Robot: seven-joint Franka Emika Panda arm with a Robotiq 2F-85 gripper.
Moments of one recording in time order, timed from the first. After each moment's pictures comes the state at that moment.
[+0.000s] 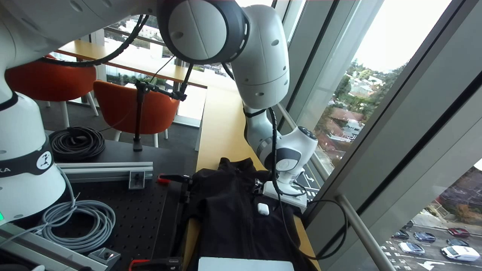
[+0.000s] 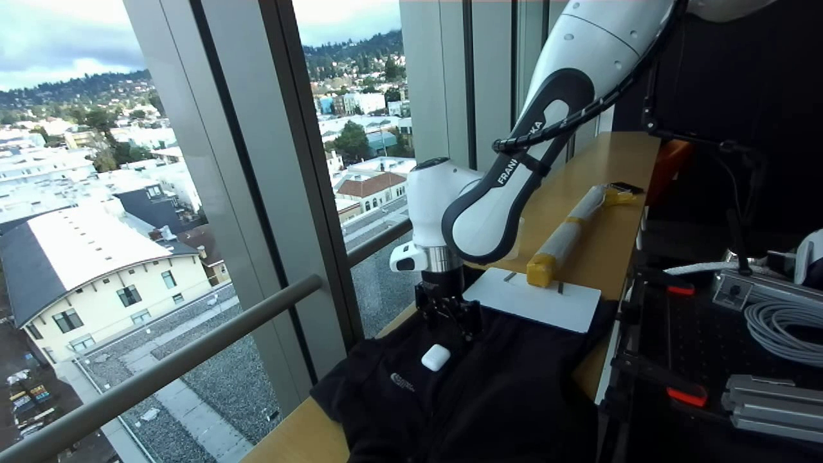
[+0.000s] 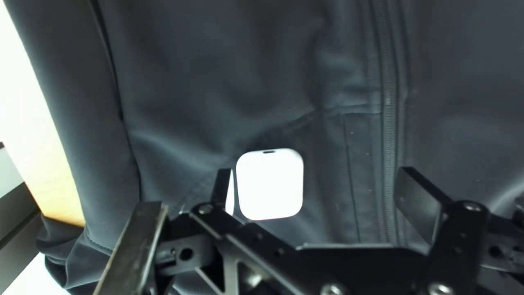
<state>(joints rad) 0.04 0.94 0.18 -1.64 -0.22 2.53 -1.05</state>
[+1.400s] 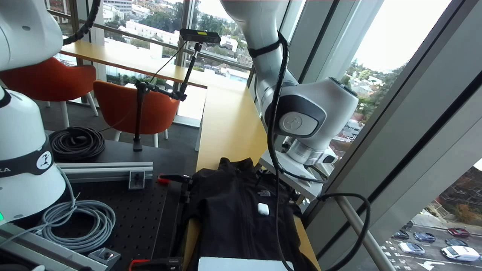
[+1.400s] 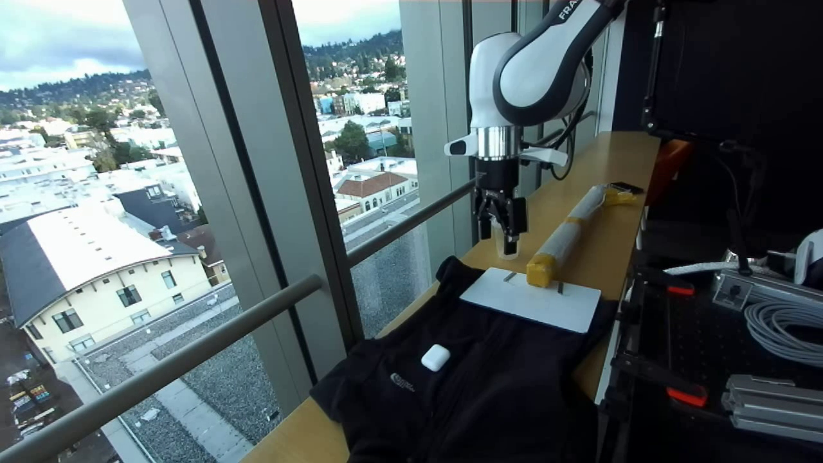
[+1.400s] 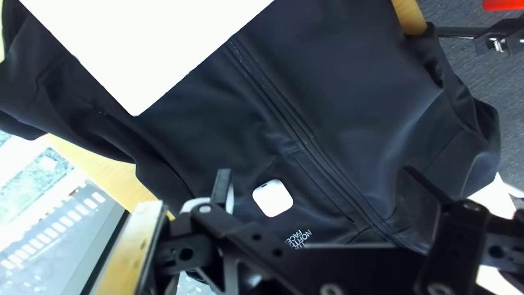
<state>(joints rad) -0.13 0.41 0.17 -2.07 0.01 2.45 -0.91</state>
